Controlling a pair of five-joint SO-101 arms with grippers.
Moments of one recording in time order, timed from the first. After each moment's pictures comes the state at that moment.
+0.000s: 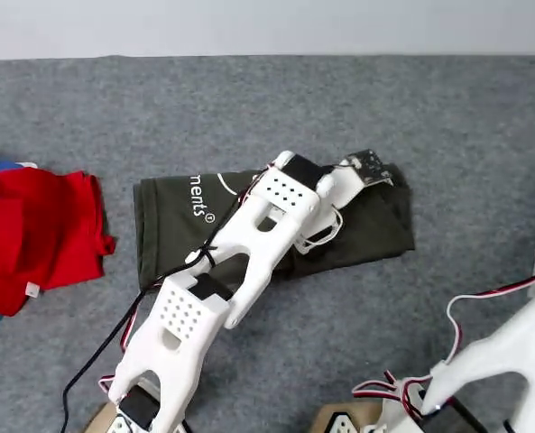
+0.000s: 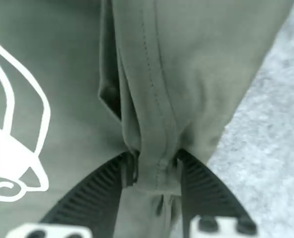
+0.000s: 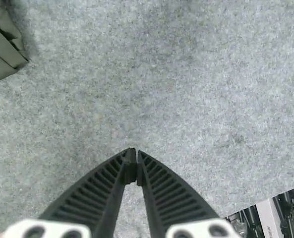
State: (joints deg) left arm 32.4 47.0 -40.7 92.3 -14.9; right arm 46.0 -23.8 -2.0 99.6 32.0
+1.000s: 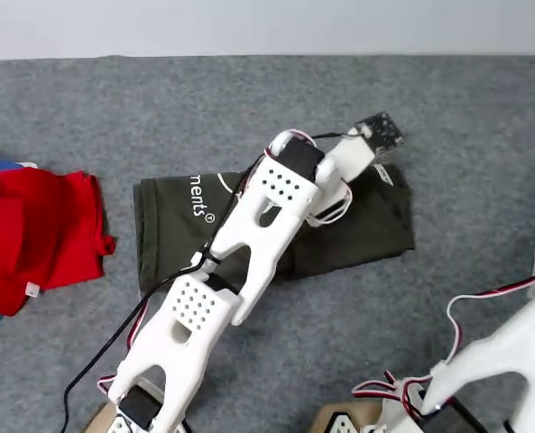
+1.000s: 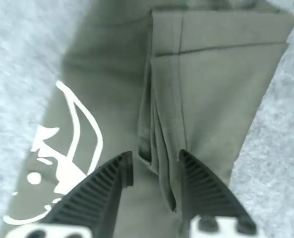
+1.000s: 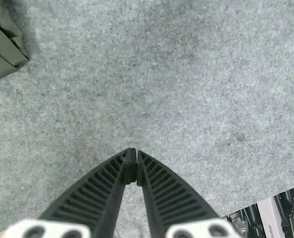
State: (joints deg) left arm 32.2 55.7 -69.1 98.9 -14.7; right arm 46.0 -23.8 -2.0 100.2 32.0
